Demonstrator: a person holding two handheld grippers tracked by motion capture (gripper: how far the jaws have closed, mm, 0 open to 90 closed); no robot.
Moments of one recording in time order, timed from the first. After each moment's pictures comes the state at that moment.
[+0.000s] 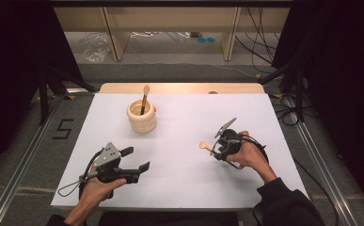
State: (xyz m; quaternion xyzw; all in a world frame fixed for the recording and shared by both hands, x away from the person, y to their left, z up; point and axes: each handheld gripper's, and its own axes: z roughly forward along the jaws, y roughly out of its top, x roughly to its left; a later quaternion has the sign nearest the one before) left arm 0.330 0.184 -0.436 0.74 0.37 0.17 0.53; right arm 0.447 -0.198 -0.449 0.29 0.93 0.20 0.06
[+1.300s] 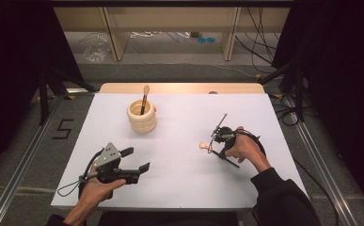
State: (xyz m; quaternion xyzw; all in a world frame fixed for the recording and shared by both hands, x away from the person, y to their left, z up) left arm 0.331 0.186 -0.436 0.75 0.36 0.17 0.53; right arm 0.469 -0.189 -0.453 0.30 0.95 0.09 0.01
